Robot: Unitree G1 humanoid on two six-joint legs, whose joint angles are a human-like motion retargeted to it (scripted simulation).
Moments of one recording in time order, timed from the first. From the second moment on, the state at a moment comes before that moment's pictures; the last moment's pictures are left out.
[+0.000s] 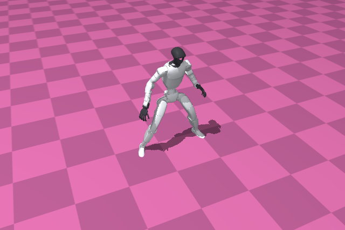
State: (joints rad) left arm 0.25 0.45 0.05 0.84 -0.04 -0.05 0.29; right arm 0.09 -0.58 0.24 0.92 -0.07 0.07 -0.16; waist 0.13 -0.02 0.32; left_leg -0.09 0.43 0.15 0.36 -0.07 -0.18; right_leg -0.16 -0.50 -0.15 0.42 -0.18 0.17
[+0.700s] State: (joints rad) left arm 0.32 0.55 0.00 0.89 0.24 -0.03 0.09; right arm 0.07 -0.52 0.29 0.93 -0.02 0.07 -0.11; waist 0.10 -0.07 0.25; left_leg -0.12 0.12 0.32 0.45 -0.26 -0.09; right_leg -0.18 -0.21 -0.19 0.61 -0.12 0.21
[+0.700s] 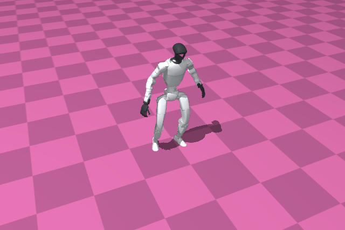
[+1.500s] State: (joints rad) left arm 0.23 0.45 0.00 0.96 0.03 -0.03 0.29; right arm 0.05 -0.59 0.29 0.98 -0.14 0.08 -0.21; waist 0.13 -0.02 0.30; left_leg -0.10 0.56 0.15 0.37 0.14 -0.23; right_leg -0.12 -0.42 -0.08 0.49 -0.25 0.17
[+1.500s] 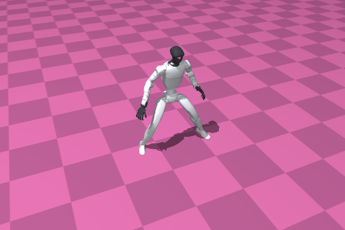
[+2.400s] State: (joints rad) left arm 0.20 0.61 -0.10 0.92 0.22 -0.04 0.24; right arm 0.17 -0.48 0.34 0.92 -0.22 0.01 -0.19; waist 0.00 0.01 0.34; left_leg -0.23 0.37 -0.01 0.42 -0.24 -0.10; right_leg -0.79 -0.38 -0.32 1.60 -0.14 0.08
